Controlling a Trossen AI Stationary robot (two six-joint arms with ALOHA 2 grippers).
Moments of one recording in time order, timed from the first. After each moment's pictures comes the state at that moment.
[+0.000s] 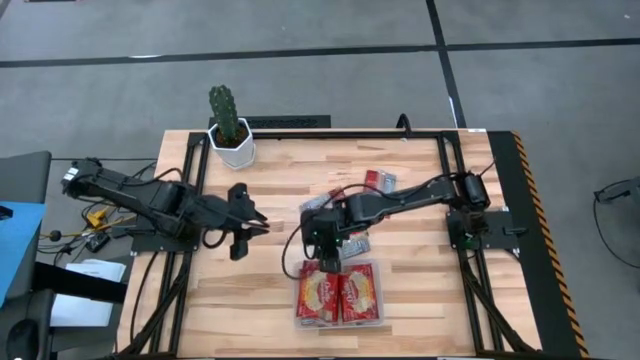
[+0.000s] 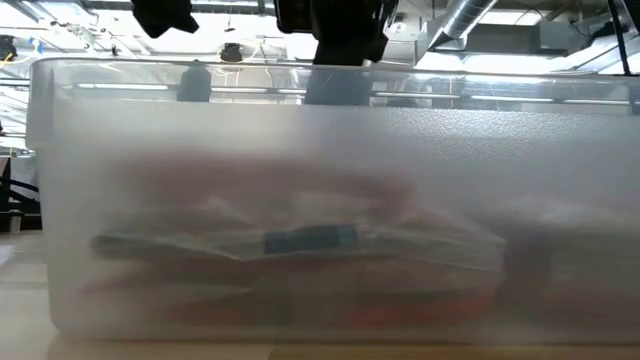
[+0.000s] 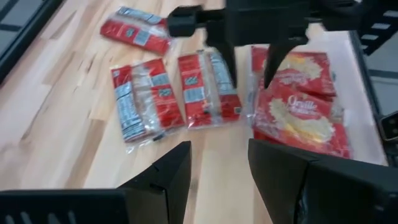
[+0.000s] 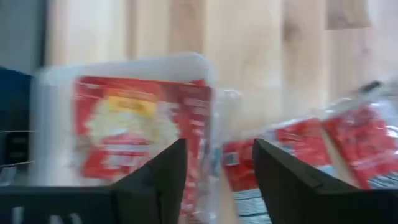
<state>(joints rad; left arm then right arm) -0.30 0.99 0.96 -0.59 -0.32 -0.32 0.14 1.99 1.70 -0.79 -0.16 0.20</state>
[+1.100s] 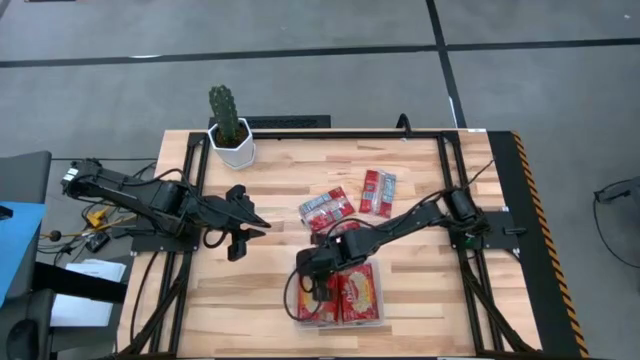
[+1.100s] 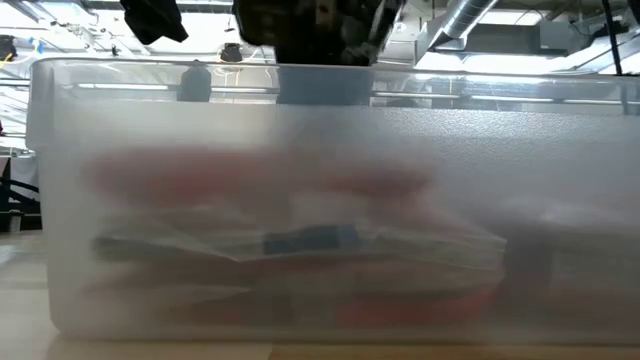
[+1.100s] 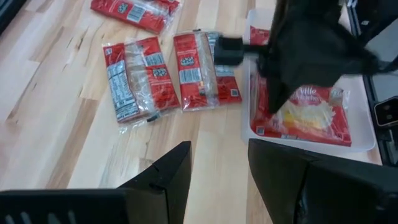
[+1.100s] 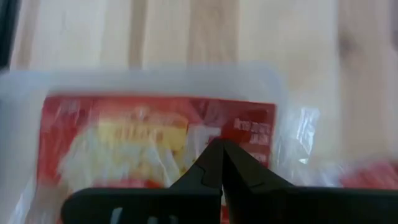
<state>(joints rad) -0.29 1.00 0.96 -0.65 -0.27 -0.36 0.29 2.10 1.65 -0.56 0.02 0.26</state>
